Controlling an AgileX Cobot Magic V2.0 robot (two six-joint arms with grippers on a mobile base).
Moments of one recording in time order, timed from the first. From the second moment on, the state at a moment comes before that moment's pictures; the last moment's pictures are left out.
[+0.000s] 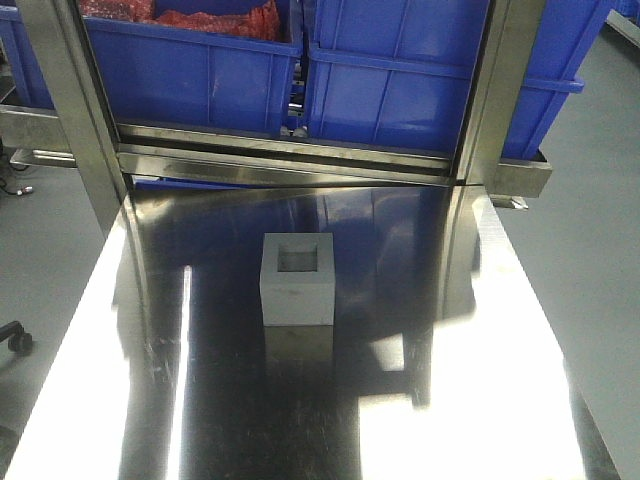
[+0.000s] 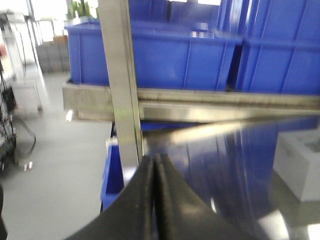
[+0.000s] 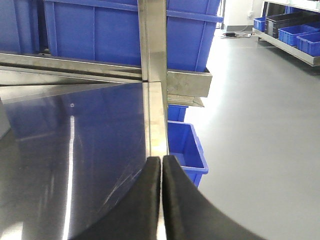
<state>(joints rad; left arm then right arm) -0.01 0.24 -0.28 -0.02 0.25 0.01 -0.03 -0.01 0.03 0.01 0.22 0.01</state>
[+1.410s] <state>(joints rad) -0.01 0.81 -0.69 -0.05 0.40 0.16 -0.03 -0.01 0.03 0.01 0.22 0.01</state>
